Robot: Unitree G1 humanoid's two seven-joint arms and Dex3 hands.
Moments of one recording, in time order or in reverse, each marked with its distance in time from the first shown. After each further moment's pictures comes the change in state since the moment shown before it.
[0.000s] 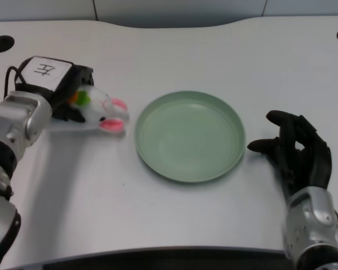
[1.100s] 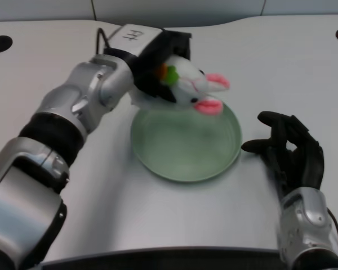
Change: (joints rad) left arm -0.069 -0.220 0.059 -0.278 -0.076 0.010 -0.283; right arm 0.035 0.026 0.052 -0.074 -0.033 0.016 -0.056
